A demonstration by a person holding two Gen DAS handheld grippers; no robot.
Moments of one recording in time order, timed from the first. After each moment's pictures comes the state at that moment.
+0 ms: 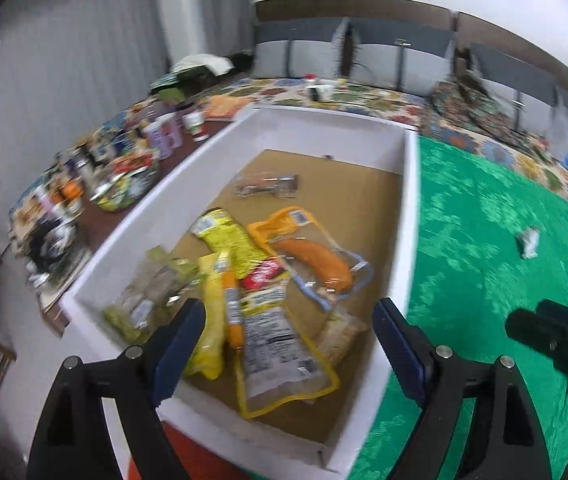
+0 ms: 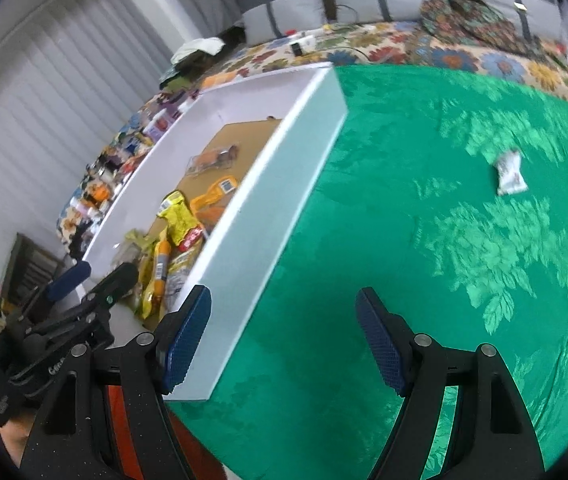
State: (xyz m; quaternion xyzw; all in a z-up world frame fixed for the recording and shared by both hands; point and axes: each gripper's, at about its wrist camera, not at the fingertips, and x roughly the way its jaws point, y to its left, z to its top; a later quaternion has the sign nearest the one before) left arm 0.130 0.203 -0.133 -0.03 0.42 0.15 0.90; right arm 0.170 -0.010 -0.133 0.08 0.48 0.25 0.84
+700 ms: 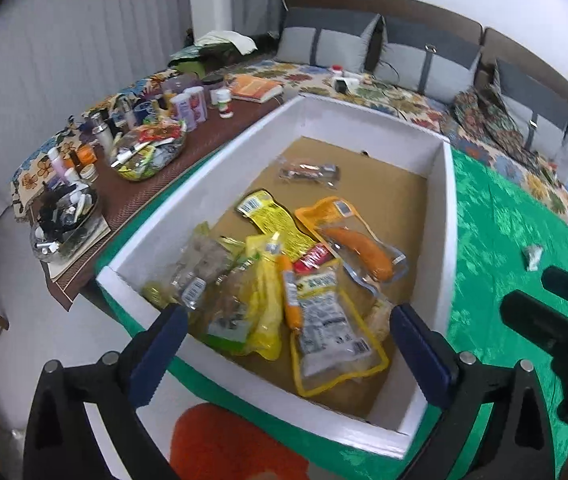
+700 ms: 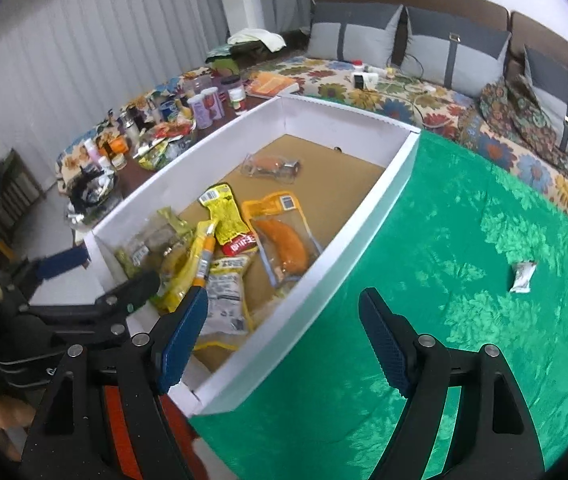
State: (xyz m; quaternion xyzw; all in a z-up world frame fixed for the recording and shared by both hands) left arm 0.100 0.273 -0.121 -0.08 0.43 0.15 0.89; right arm 0.140 0.088 -0.085 -0.06 0.43 0.28 0.86
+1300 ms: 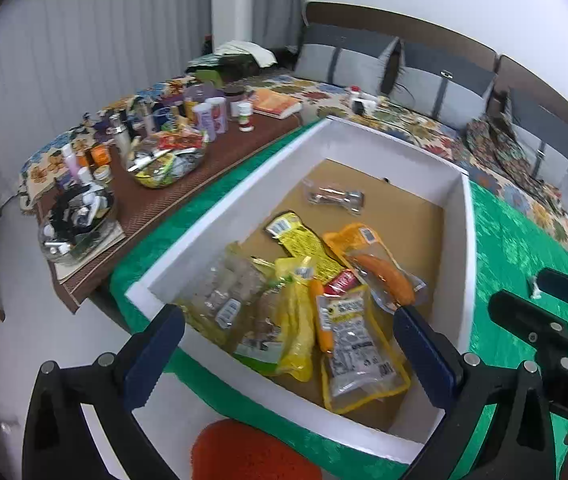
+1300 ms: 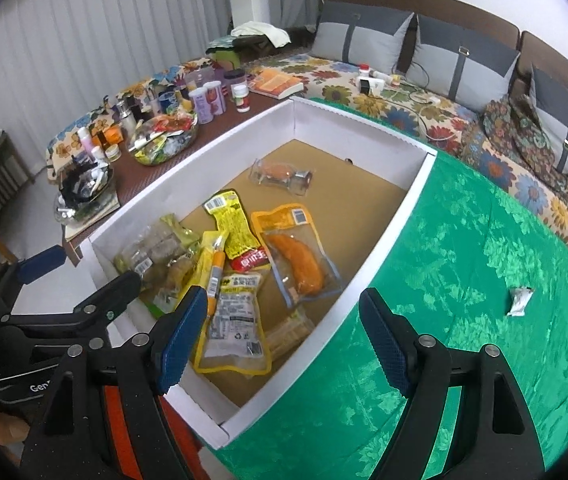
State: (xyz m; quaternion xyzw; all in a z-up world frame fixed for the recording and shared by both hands) left arm 0.090 0.314 -0.108 -0.11 0.40 0.17 0.89; right arm 0.144 0.142 -0.074 -0.11 0.43 0.26 0.86
